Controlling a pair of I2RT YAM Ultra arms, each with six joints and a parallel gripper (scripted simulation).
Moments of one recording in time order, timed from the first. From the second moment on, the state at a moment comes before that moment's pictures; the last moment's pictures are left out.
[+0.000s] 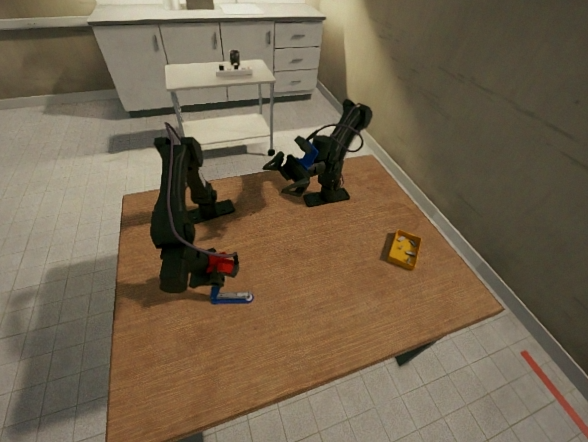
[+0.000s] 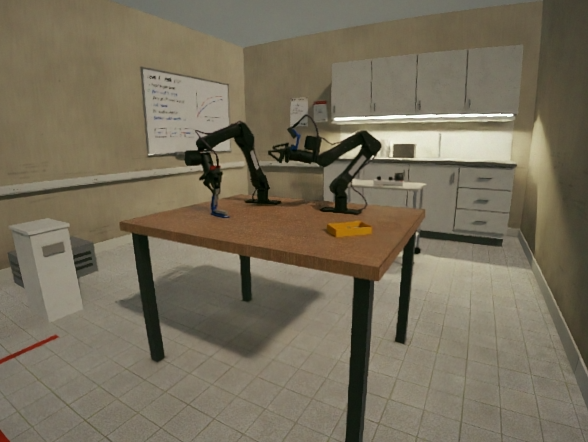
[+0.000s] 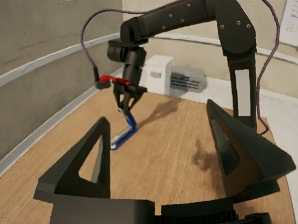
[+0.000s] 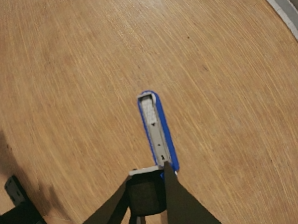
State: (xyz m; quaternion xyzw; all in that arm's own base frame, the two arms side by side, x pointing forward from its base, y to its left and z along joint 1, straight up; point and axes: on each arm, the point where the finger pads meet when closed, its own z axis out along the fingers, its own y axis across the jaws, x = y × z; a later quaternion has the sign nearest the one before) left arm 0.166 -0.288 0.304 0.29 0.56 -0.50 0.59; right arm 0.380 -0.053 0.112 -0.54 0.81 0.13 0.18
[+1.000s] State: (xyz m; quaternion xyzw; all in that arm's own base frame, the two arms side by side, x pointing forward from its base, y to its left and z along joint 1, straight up) left arm 0.166 -0.288 0.304 0.29 0.56 -0.50 0.59; right arm 0.388 -0.029 0.095 -0.55 0.83 0.03 0.04
